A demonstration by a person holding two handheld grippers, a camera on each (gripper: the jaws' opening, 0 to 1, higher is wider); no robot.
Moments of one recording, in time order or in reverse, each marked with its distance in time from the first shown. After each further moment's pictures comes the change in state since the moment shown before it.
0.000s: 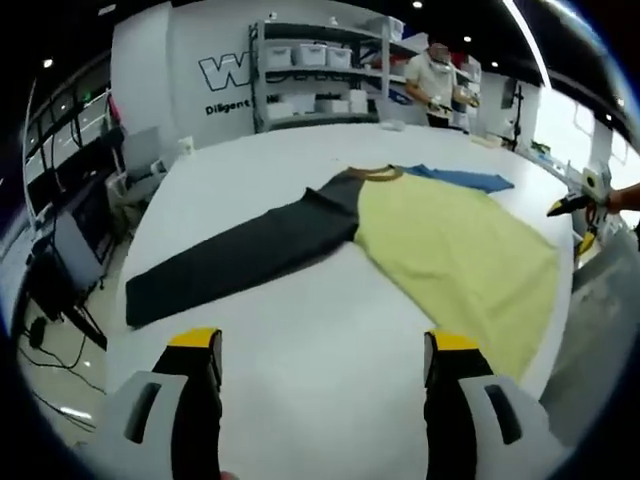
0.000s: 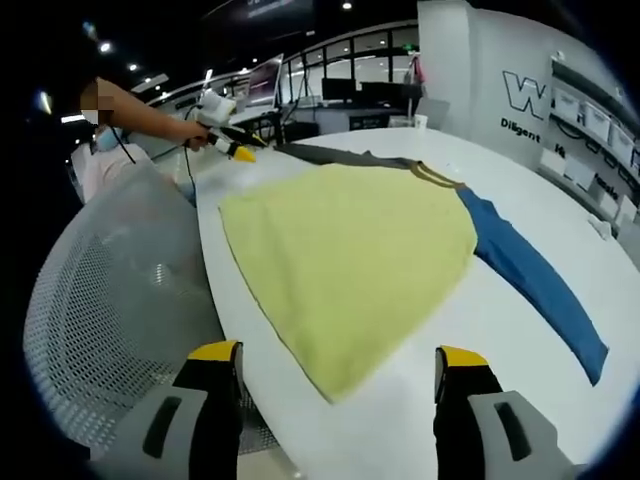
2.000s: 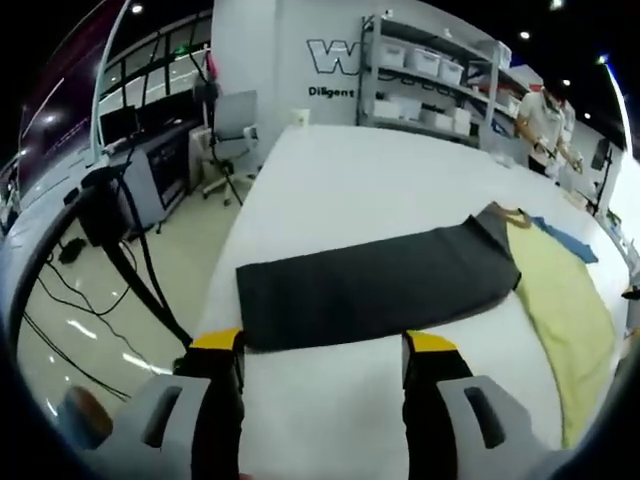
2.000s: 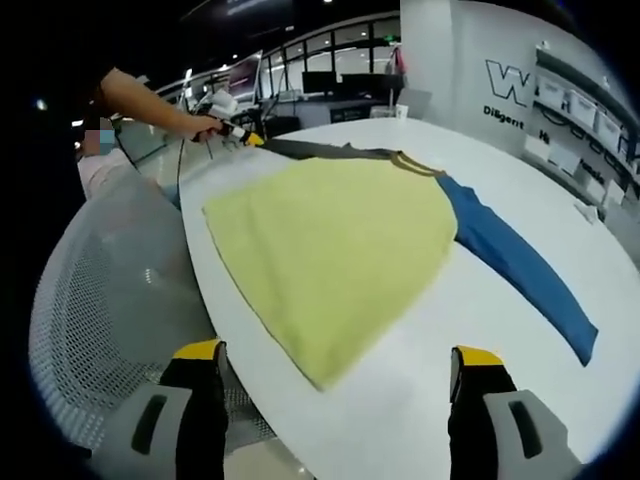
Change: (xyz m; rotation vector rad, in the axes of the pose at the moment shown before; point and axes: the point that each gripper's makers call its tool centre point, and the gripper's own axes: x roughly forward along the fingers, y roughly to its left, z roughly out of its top) left arm 0.027 0.143 0.005 -0.274 0.007 0.272; right arm -0.012 -0.017 0.000 0.068 0.032 -0.064
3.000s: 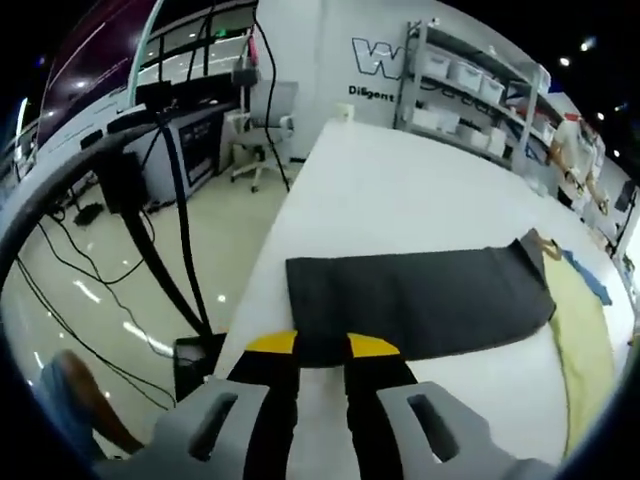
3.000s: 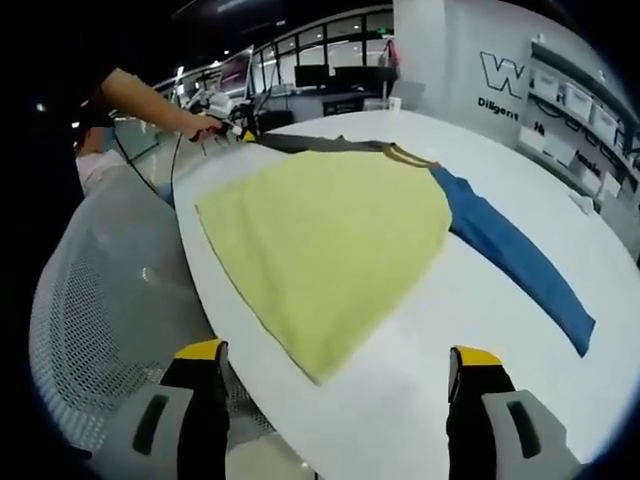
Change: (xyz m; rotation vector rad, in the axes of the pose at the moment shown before) left arm 0.005 0.026 -0.001 -0.186 -0.008 0.086; right arm 0.000 -0.001 -0.005 0.022 0.037 -0.017
